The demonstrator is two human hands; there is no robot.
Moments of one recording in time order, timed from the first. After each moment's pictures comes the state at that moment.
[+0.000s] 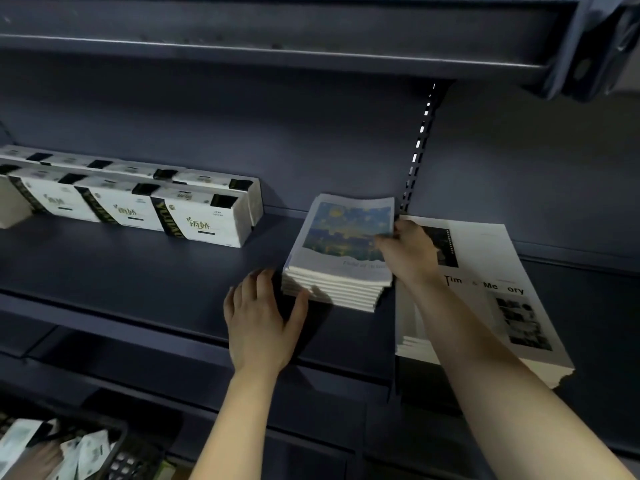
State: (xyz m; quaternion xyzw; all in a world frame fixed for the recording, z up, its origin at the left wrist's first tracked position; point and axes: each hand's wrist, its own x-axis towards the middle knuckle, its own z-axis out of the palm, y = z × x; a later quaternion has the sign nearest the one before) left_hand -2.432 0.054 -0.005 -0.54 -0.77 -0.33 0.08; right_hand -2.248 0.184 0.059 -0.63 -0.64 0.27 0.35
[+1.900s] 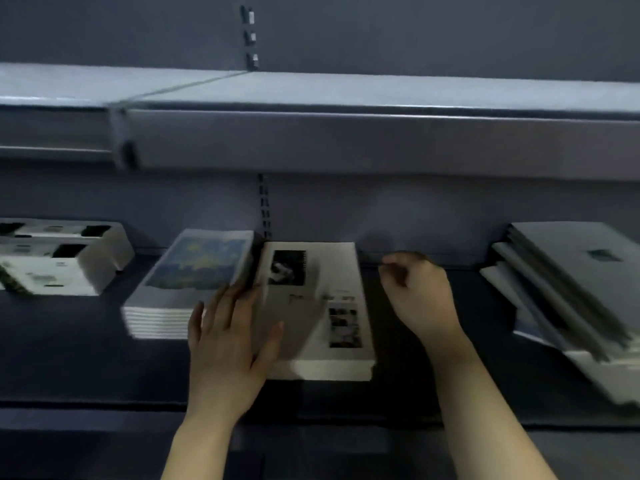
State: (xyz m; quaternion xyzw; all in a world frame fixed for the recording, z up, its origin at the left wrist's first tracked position) left_hand -2.264 0.045 0.055 -0.68 -0.65 -0.33 0.03; right_hand -2.017 0.111 0.103 -0.62 -0.68 0.09 0.38
